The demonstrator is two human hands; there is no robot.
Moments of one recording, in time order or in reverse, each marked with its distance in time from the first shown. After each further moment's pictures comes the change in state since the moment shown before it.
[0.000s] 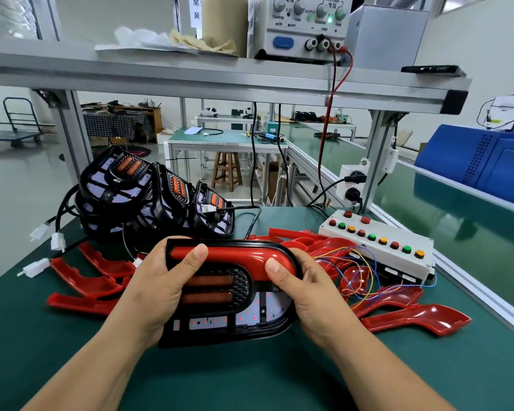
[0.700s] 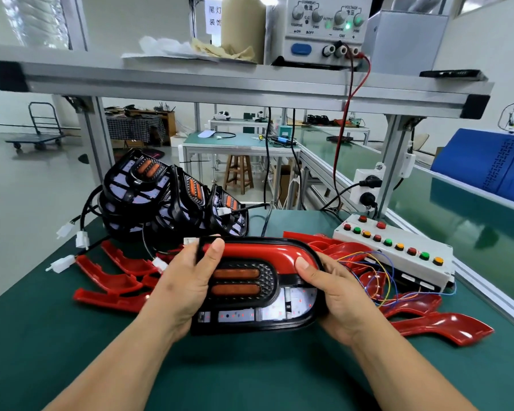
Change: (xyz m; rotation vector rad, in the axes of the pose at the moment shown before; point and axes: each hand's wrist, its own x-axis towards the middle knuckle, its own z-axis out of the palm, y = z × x) left_hand 0.004 -0.002 0.005 0.115 -0.011 -0.062; right_hand 0.008 -0.002 -0.013 0.096 0.058 0.103
